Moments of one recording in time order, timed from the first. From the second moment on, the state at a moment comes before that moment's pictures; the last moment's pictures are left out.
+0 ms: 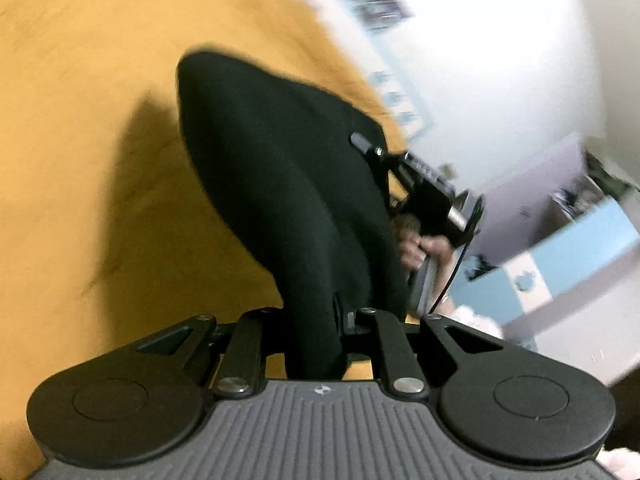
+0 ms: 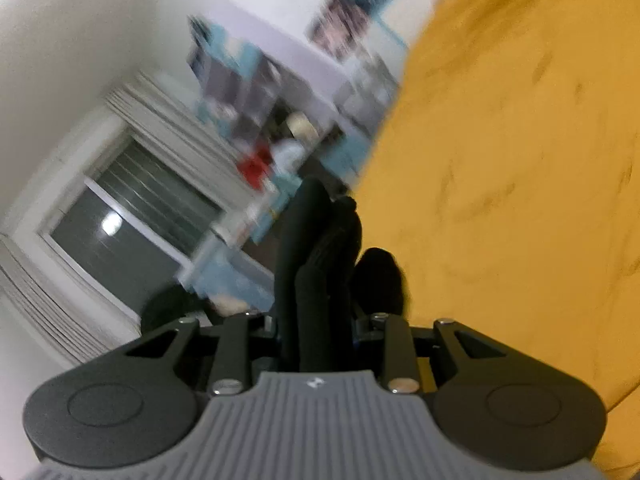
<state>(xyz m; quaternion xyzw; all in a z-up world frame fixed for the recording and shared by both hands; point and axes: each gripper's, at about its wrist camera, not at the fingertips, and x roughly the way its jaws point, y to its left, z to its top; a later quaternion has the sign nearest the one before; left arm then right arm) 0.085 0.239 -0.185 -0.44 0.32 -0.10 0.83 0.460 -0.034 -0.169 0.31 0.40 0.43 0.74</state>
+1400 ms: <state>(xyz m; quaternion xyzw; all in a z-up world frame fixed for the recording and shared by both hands) 0.104 0.227 -0.245 -0.43 0.39 -0.07 0.81 0.306 -0.146 -0.220 0.23 0.54 0.43 0.69</state>
